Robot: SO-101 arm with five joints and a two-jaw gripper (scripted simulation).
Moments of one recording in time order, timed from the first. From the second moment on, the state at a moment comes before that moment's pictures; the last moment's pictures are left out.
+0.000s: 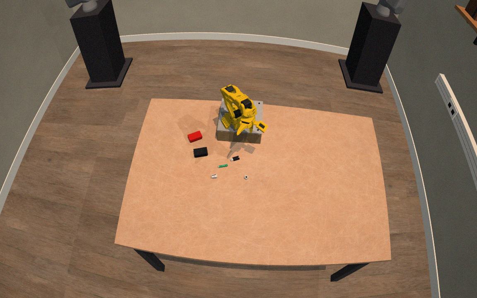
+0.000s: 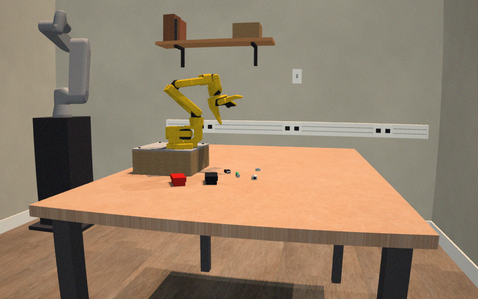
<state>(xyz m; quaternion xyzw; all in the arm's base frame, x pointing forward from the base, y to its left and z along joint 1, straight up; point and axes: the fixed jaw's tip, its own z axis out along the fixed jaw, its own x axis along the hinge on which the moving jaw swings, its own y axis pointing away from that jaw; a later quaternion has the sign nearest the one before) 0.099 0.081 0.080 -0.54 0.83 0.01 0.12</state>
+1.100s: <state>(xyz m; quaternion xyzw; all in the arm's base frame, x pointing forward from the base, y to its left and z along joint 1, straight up) 0.100 0.080 0.080 -0.54 0.83 0.00 0.12</state>
